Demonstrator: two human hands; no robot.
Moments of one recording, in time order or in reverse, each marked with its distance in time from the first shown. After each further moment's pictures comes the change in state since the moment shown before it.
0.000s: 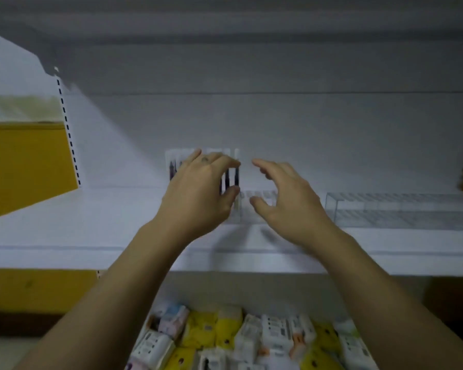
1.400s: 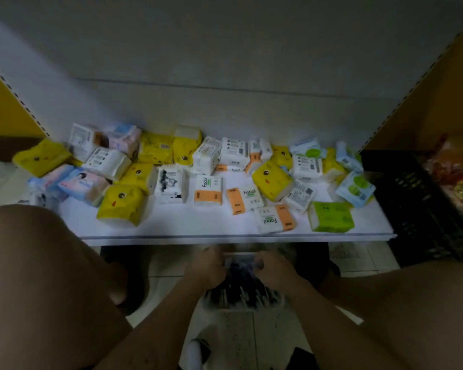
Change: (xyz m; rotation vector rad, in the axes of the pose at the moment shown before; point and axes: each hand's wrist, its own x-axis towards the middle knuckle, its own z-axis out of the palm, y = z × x) left_hand -0.414 0.096 0.302 -0.402 -1.246 -0.565; right_hand -0.441 0.173 0.177 -0.051 -1.066 0.826
